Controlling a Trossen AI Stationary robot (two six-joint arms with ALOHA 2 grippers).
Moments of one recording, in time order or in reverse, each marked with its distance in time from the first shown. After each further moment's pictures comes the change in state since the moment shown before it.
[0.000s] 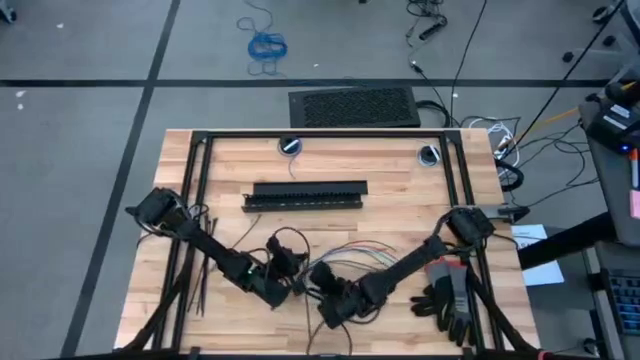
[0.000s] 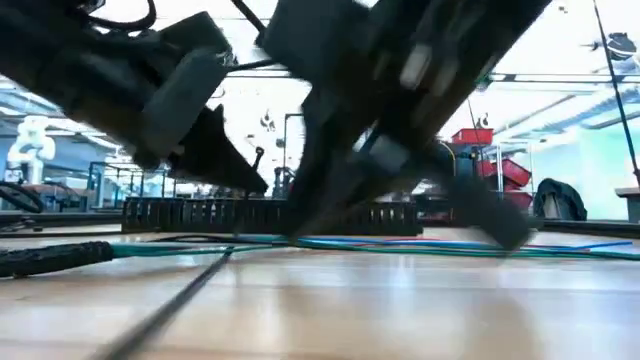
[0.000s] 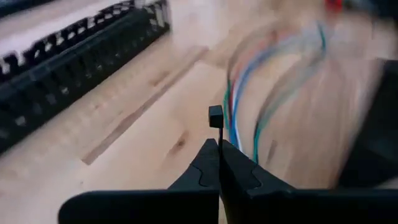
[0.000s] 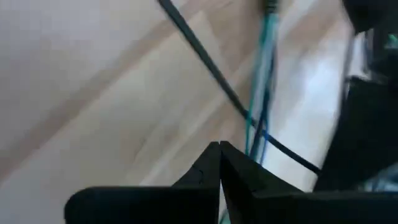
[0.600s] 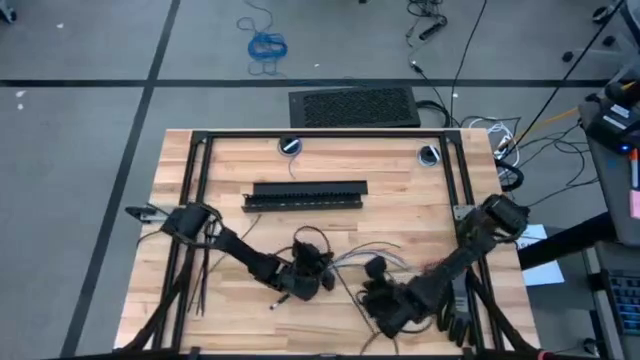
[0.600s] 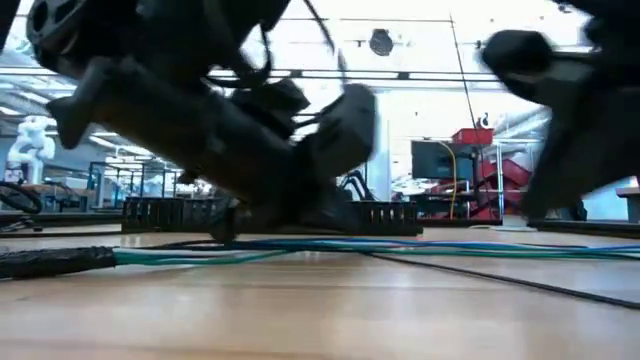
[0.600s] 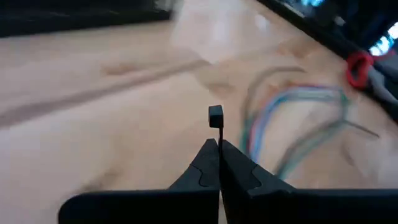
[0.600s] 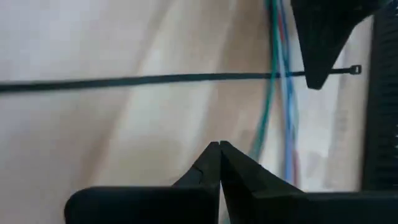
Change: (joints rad) left arm 0.078 0.314 0.258 0.195 0.084 -0.054; right arm 0.236 -0.304 -0.440 0.016 0.001 0.721
